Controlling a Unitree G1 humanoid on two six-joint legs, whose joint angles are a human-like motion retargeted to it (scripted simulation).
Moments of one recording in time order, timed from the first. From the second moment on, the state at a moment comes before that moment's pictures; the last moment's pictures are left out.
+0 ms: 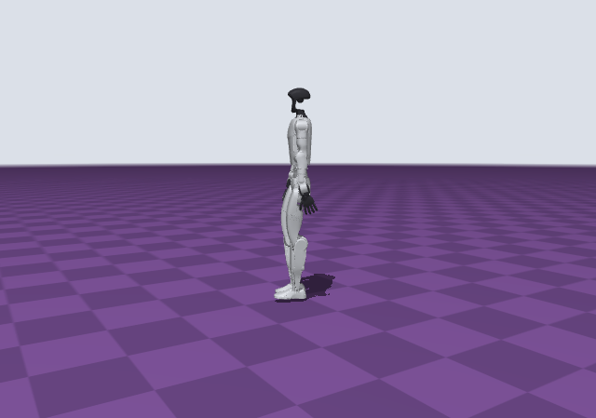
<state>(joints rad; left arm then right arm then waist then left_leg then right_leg) 0.01 0.10 0.18 1.55 0.36 0.25 -0.22 0.04 -0.12 -0.07 1.28 -0.68 -0.01 0.13 -0.05 -0.03 -0.03 -0.09 -0.10 0.09 -0.01 -0.01 0.02 -0.15 -0.07 -0.32 0.17 0.02 0.03</state>
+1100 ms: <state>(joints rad) -0.04 0.03 0.14 1.44 0.35 0.24 -0.22 -0.02 -0.16 -0.12 1.48 -0.49 0.07 0.11 -0.14 0.04 -0.07 -0.08 0.01 0.39 0.09 -0.20 0.05 -0.10 -0.06 -0.34 0.03 0.02 -0.02</state>
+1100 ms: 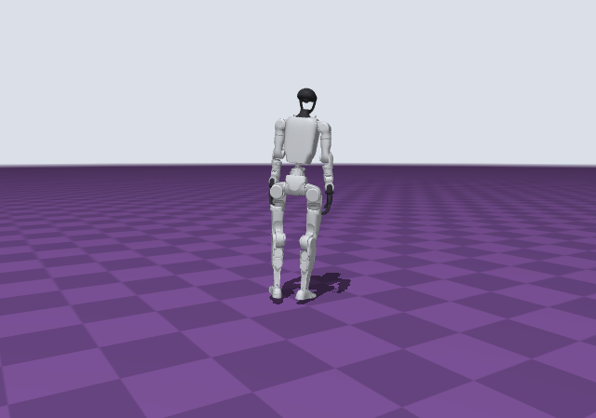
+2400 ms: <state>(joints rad) -0.03 0.05 0.37 1.51 0.15 0.27 -0.15 0.06 -0.14 -0.10 1.54 -0.60 0.09 0.10 -0.05 0.07 -0.12 -0.21 0.11 0.44 0.10 -0.06 -0.08 -0.14 0.00 -0.50 0.75 0.15 0.07</state>
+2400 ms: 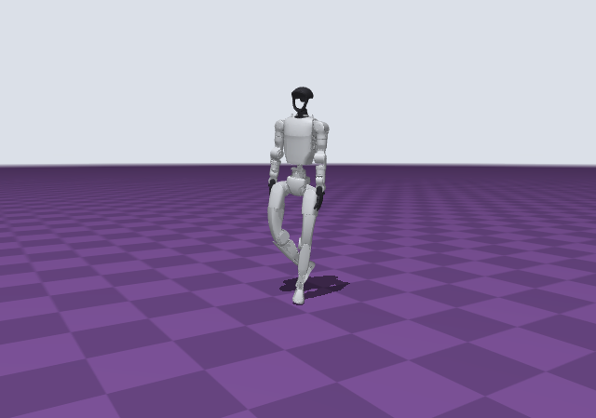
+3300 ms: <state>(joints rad) -0.06 0.10 0.17 1.64 0.34 0.29 -0.22 -0.02 -0.15 -0.15 1.45 -0.70 0.08 0.14 0.07 -0.04 -0.03 -0.05 -0.18 -0.31 0.12 -0.10 -0.12 -0.24 -0.02 -0.08 0.19 -0.03 -0.01</state>
